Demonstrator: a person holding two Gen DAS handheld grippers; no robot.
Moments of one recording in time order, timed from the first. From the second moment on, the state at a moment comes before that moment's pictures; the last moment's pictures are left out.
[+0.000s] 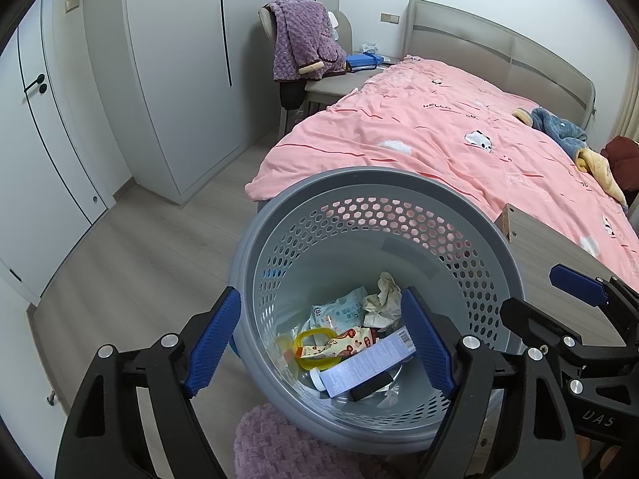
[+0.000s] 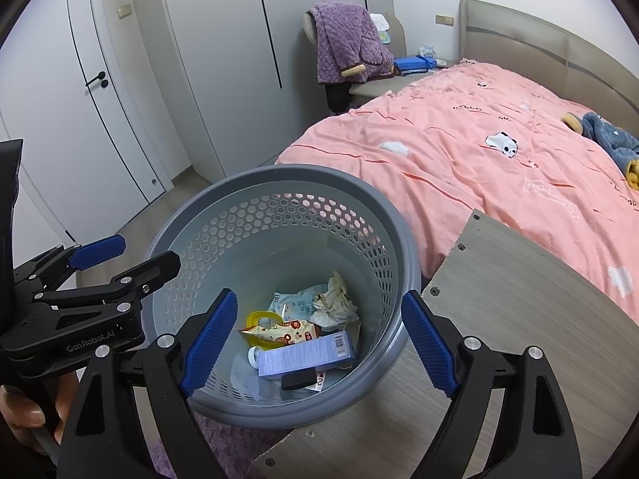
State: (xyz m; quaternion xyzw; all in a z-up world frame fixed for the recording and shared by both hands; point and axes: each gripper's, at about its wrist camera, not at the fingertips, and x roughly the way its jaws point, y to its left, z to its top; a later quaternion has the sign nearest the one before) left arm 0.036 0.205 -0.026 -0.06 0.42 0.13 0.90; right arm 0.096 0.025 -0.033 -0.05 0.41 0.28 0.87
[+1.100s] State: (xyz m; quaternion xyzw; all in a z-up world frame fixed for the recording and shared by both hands) left arm 0.035 0.203 -0.022 -0.06 0.41 0.14 0.90; right arm 0.098 0.024 -0.032 -0.05 0.40 0.28 0.87
